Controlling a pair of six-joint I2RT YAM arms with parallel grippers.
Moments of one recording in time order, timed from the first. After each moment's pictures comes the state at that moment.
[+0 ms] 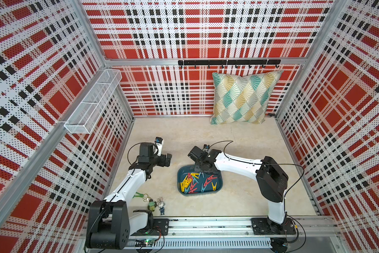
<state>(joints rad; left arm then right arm) -0.03 1.21 0.65 -0.16 0.19 0.13 0.97 1.94 1.48 -0.74 0.26 1.03</state>
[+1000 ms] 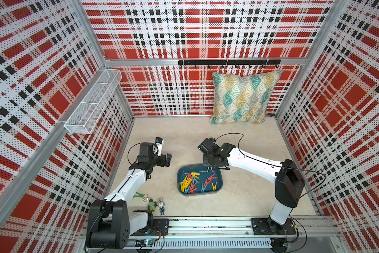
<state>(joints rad) -0.03 1.22 0.65 -0.16 0.19 0.13 0.86 1.77 1.44 -0.82 0.23 0.80</state>
